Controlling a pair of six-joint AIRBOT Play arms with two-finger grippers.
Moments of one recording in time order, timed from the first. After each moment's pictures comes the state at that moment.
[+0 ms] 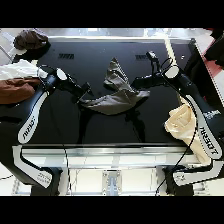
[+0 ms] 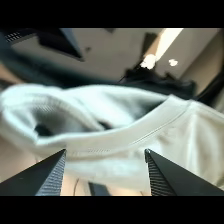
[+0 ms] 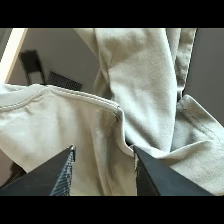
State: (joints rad) left arm -0.18 -1.73 1.47 1.09 -1.17 -2.18; right arm 0.15 -1.54 1.40 -0.97 0.92 1.16
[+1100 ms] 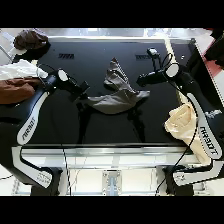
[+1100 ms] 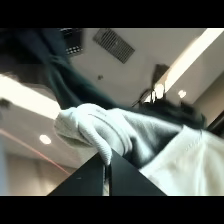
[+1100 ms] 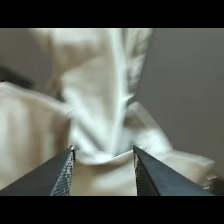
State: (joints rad) left arm -0.17 -1.70 1.47 1.19 -1.10 -2.15; right arm 0.15 -1.55 1.47 -1.20 0.89 1.16
